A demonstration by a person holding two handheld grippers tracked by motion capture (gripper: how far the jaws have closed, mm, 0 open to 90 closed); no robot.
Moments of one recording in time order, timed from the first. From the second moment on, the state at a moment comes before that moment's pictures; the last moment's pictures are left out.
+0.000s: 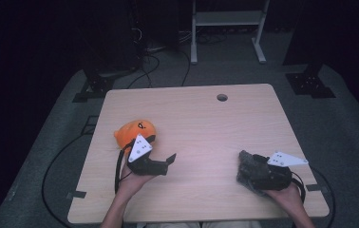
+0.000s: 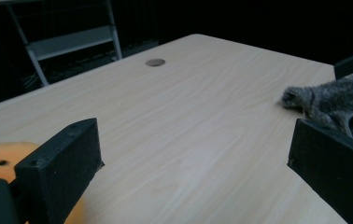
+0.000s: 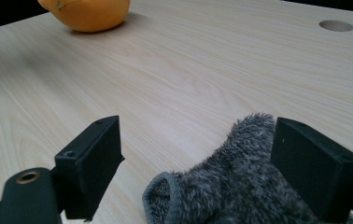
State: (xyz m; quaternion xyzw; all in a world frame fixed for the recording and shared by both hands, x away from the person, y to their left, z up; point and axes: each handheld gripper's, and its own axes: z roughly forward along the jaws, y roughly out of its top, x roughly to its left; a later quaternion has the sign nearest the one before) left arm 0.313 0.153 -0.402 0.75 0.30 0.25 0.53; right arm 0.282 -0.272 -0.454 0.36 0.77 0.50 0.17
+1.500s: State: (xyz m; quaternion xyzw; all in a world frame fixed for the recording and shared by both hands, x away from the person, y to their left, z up) left arm 0.367 0.229 -0.422 0.75 0.40 0.31 0.43; right arm 0.277 -0.262 -0.455 0.34 0.79 0.48 0.17
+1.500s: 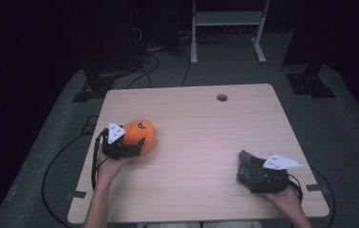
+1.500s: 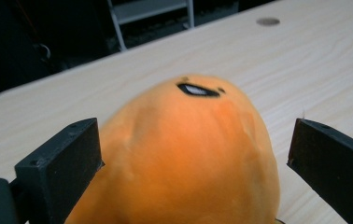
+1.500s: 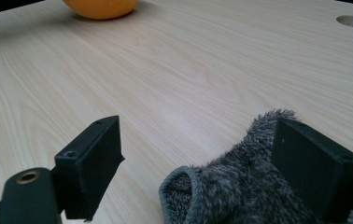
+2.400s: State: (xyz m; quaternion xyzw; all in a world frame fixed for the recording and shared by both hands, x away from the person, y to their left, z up) left arm 0.361 0.220 -0.436 0.74 0.39 0.38 0.39; right arm 0.274 -0.268 -0.451 0.34 0.78 0.49 0.18
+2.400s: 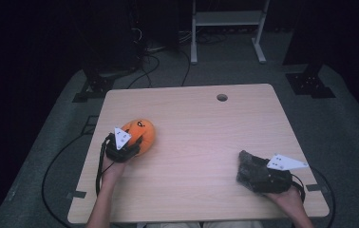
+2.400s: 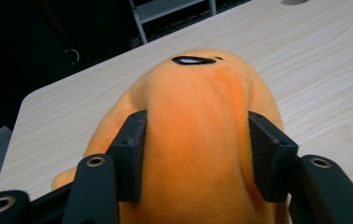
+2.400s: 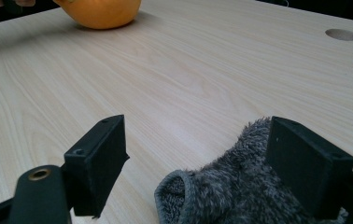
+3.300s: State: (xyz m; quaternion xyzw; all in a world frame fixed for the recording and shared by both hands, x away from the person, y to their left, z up) left arm 0.329 0.160 -0.393 0.74 0.30 0.29 0.53; right arm 0.273 -0.290 -0.443 0.34 0.77 0.50 0.20
